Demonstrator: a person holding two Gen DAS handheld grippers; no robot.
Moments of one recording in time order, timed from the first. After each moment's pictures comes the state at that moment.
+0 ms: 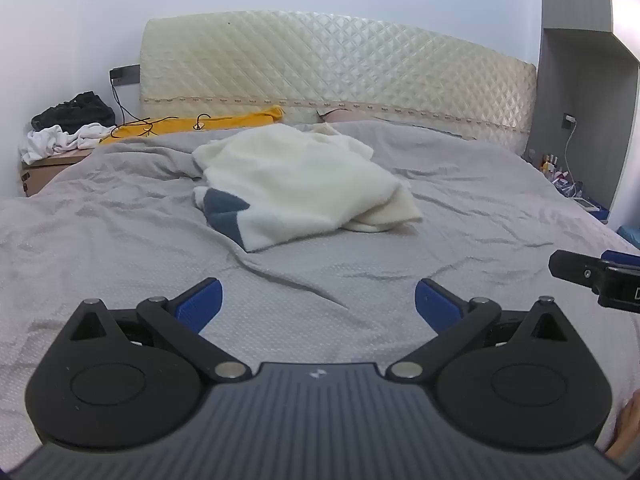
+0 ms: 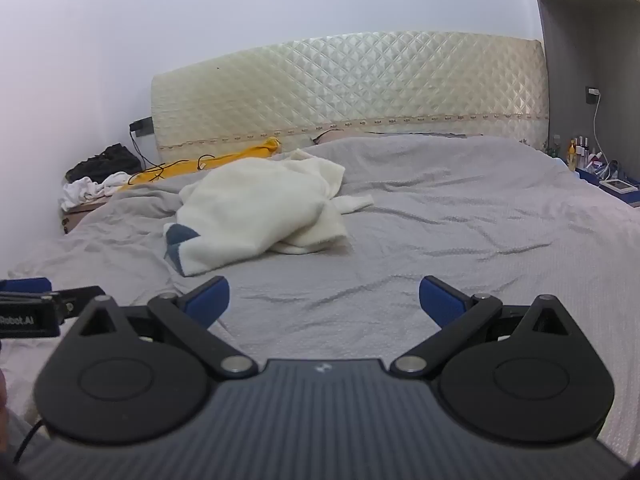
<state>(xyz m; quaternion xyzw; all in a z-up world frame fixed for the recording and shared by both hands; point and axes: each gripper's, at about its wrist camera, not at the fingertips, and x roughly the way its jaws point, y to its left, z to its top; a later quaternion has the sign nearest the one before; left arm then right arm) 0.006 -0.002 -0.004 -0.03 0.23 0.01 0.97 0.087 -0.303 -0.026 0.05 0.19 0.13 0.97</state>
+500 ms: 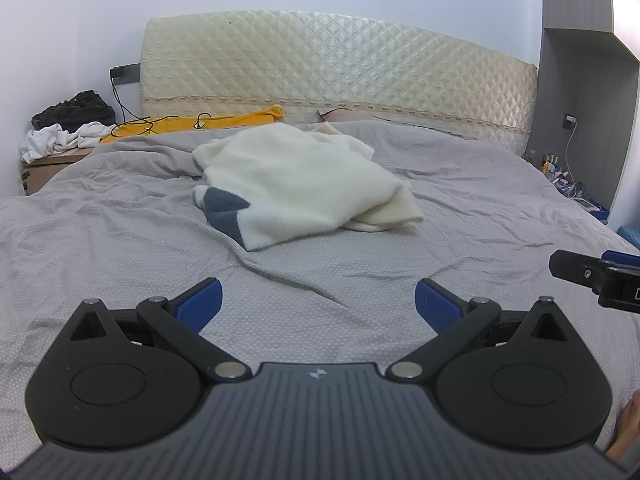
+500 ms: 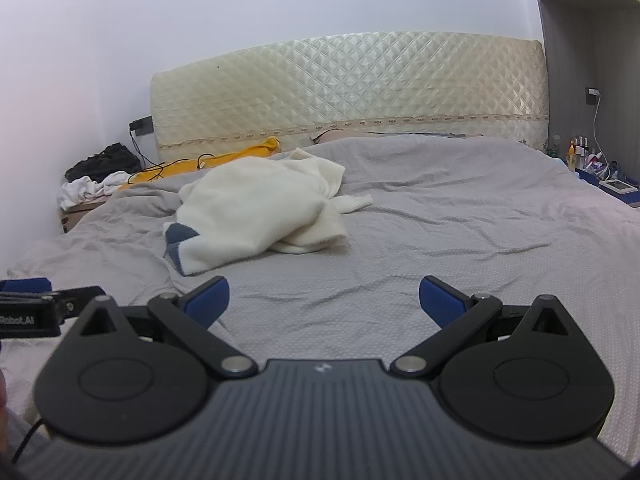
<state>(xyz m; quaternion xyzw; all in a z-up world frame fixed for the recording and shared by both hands) 0.006 -0.004 -0.006 -0.03 0.23 0.01 0.97 0.087 -0.301 -0.025 0.04 0.19 0.13 0.97</state>
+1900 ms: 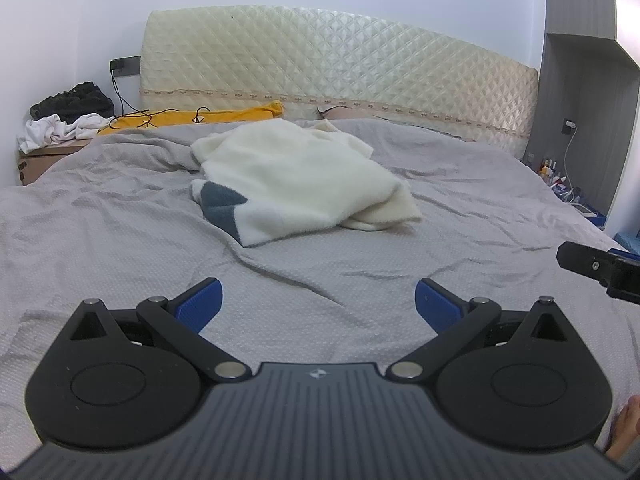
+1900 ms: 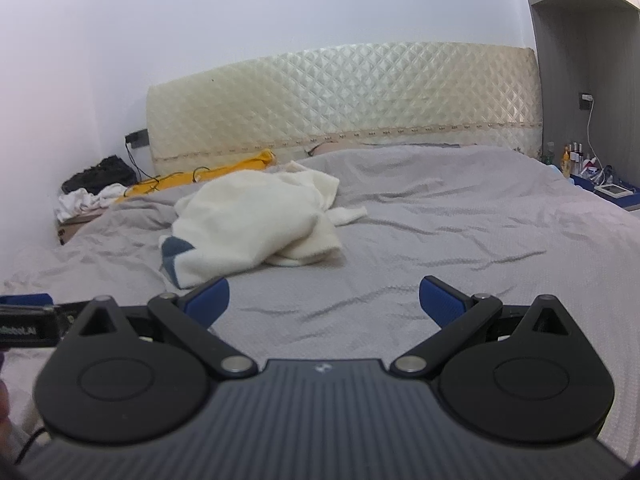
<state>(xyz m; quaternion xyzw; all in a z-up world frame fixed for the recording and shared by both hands) 0.011 -0.005 -0.011 -0.04 0.23 0.01 0.97 0.084 -0.300 -0.026 0.05 0.17 0.12 0.98</state>
